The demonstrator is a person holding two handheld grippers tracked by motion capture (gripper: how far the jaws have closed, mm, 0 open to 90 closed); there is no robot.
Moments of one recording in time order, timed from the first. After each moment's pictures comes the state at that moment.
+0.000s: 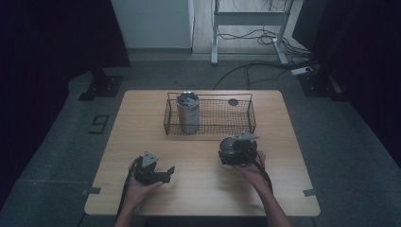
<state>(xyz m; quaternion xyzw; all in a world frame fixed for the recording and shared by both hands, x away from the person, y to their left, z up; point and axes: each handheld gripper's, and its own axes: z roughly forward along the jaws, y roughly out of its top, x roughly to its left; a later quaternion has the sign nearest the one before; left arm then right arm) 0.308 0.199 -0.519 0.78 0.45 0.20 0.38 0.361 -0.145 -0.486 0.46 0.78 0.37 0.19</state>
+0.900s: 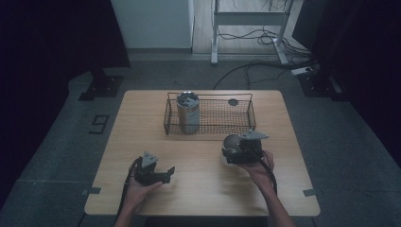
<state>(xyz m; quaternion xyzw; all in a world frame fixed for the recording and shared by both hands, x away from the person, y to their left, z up) 0.306 0.199 -0.519 0.78 0.45 0.19 0.39 0.352 -0.163 -0.466 0.45 0.77 0.42 0.19</state>
